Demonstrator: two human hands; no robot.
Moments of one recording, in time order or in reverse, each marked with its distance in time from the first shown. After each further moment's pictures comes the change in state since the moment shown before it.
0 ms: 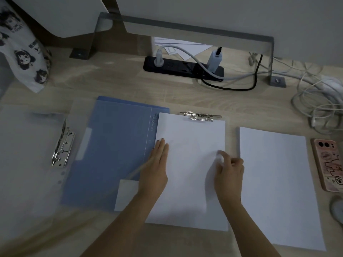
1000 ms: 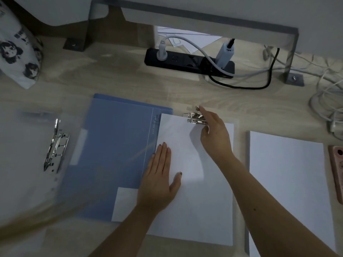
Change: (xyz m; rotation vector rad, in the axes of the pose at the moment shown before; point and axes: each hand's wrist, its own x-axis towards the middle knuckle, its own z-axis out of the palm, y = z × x) left_hand -0.007 -0.004 0.011 -0.021 -0.059 0.033; right_hand 0.094 -0.079 0.016 0.198 -0.121 -0.425
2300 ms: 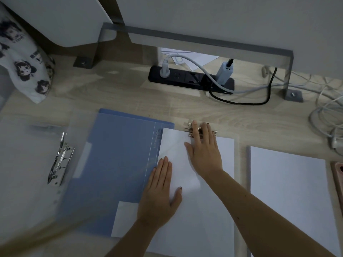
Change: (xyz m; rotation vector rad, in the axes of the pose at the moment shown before) left_hand 0.002 0.000 0.000 -0.049 0.029 -0.022; right_hand 0.000 0.001 0.024 -0.435 -0.199 -0.051
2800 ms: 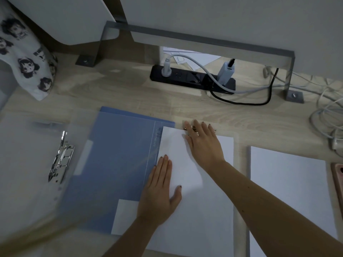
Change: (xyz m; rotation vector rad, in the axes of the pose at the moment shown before) left_hand -0.001 -0.001 0.001 0.026 0.007 -0.012; right_hand 0.018 0.002 -0.009 -0.179 -0.019 -0.168
